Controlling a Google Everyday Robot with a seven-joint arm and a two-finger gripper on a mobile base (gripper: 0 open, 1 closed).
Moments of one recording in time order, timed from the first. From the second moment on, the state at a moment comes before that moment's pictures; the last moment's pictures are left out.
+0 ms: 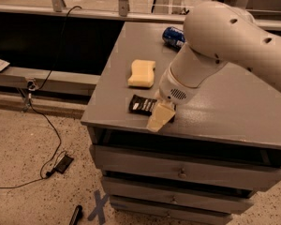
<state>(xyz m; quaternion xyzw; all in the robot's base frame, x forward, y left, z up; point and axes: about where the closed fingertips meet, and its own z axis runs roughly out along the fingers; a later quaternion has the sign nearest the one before) 0.504 -0.063 0.821 -0.59 0.79 0.11 0.16</state>
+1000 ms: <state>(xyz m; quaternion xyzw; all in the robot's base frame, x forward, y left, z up) 0.504 -0.063 0.827 -0.59 0.79 0.11 0.16</state>
